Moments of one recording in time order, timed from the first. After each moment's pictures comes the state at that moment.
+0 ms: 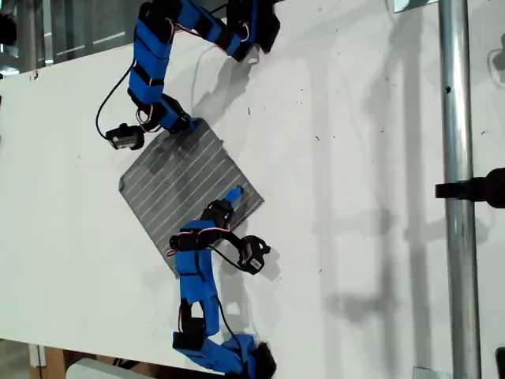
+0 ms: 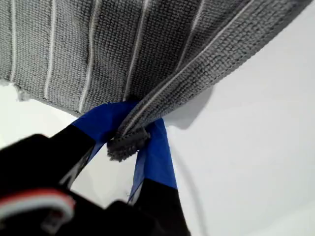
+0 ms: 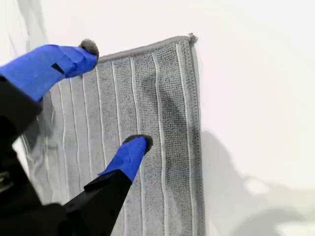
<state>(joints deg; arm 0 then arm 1) -14.0 50.9 52.6 68.3 -54.3 47.7 81.7 110.7 56.5 11.8</state>
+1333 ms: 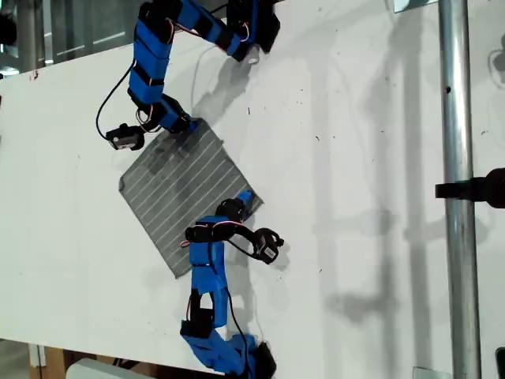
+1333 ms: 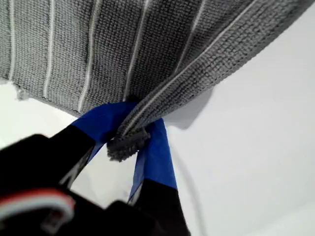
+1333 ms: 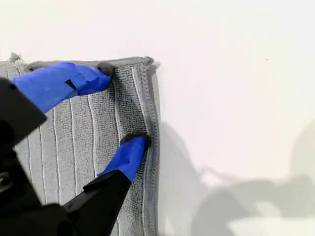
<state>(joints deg) -10.7 42.3 48.1 73.5 -62.4 47.7 81.7 110.7 56.5 11.3</state>
